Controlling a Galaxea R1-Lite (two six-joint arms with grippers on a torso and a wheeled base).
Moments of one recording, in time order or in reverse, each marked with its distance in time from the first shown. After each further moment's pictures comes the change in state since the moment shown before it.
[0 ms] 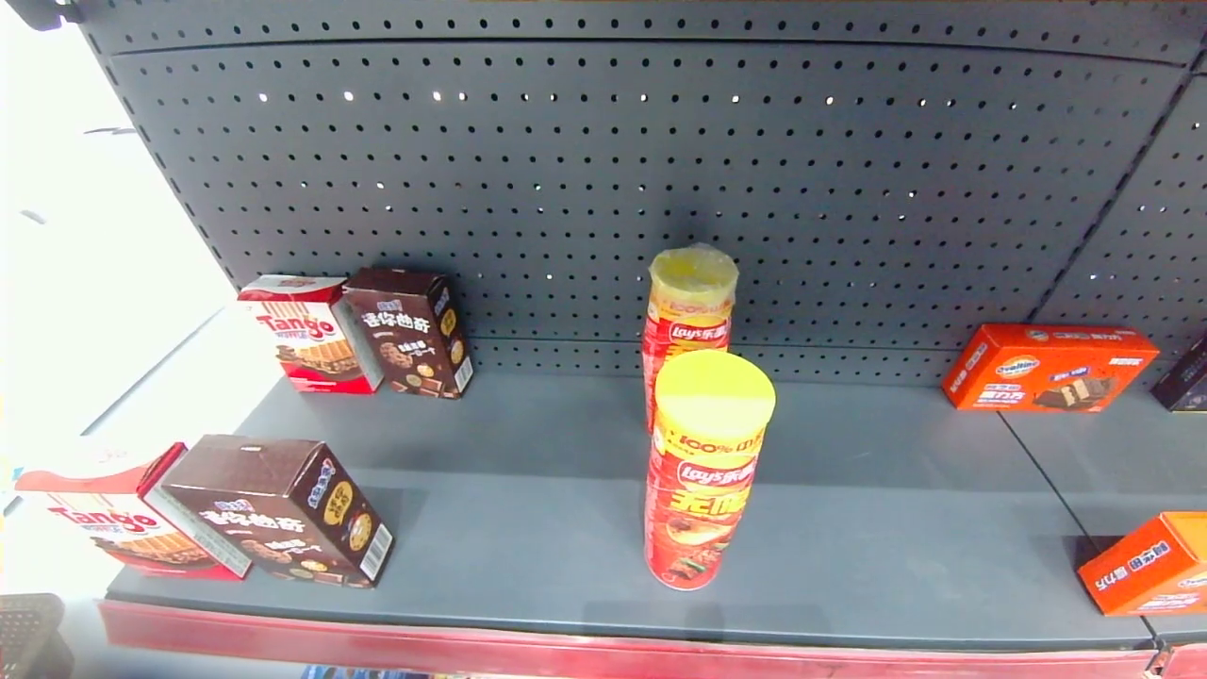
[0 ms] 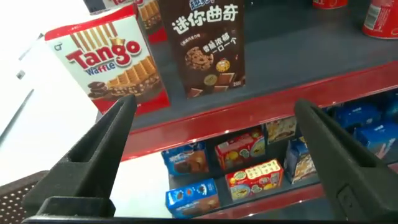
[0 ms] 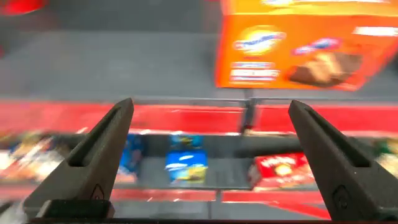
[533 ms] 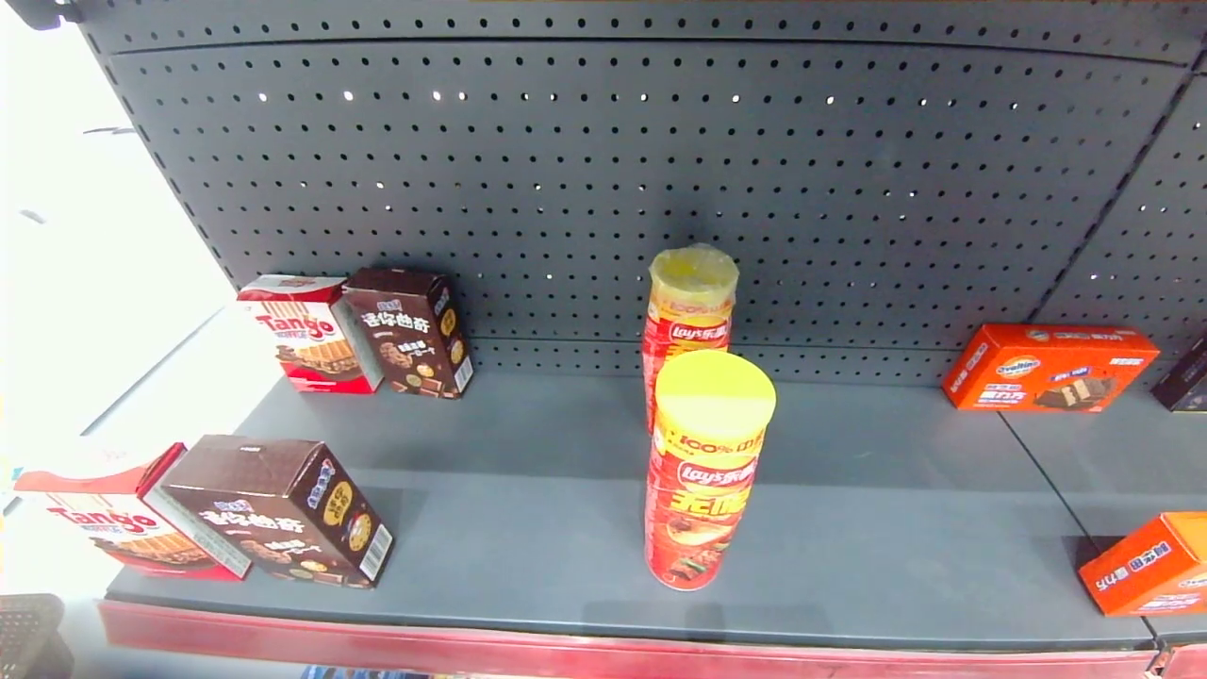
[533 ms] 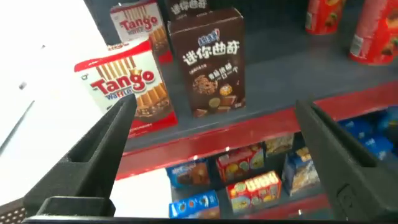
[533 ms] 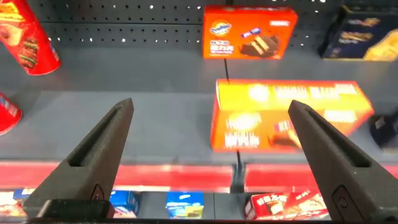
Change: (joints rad) left arm 0.000 0.008 -0.125 0.054 -0.013 0.007; right arm 0.123 0.179 -0.158 -0.123 -0.097 -0.012
